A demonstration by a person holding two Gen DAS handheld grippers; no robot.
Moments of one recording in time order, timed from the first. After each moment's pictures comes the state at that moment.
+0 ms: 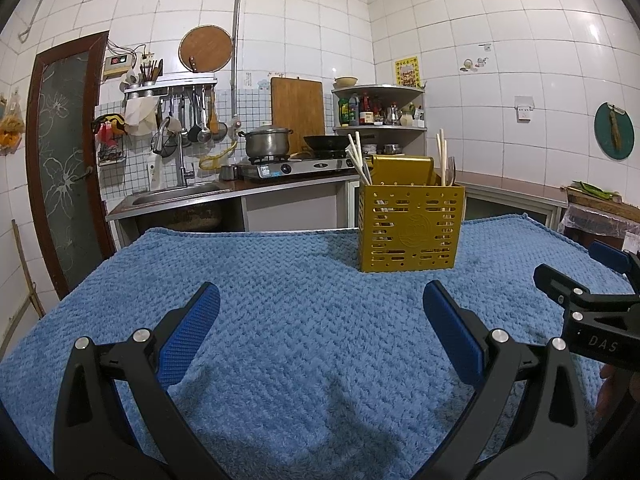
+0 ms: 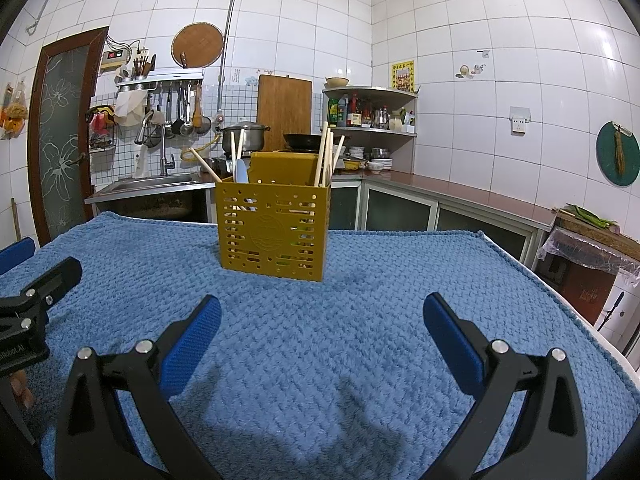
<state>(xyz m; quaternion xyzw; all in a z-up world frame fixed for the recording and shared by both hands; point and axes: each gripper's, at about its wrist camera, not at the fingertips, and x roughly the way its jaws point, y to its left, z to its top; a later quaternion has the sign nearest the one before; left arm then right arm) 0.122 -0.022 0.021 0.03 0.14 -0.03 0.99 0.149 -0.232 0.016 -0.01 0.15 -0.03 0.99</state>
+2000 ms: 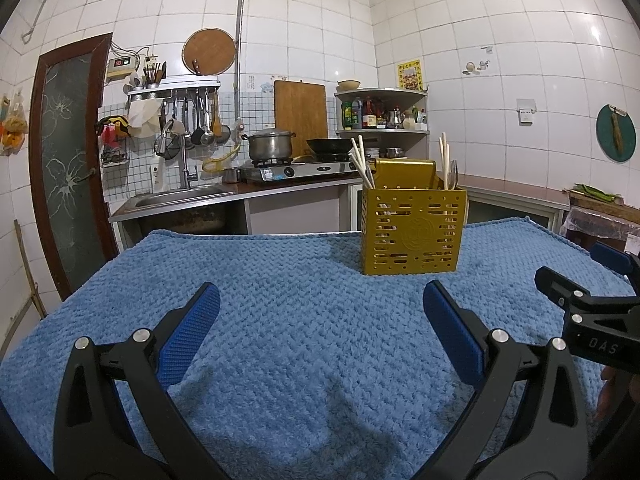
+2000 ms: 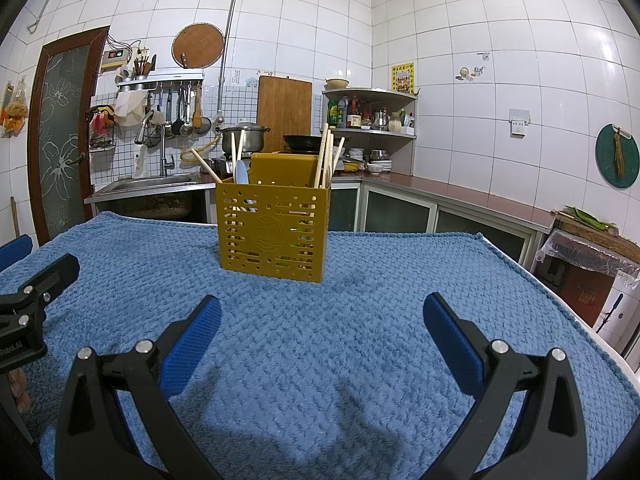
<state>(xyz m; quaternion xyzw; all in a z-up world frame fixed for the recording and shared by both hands) 0.120 -0.023 0.024 0.02 0.13 -0.02 0.99 0.148 -0.233 0.016 -0.01 0.15 -0.03 0.99</state>
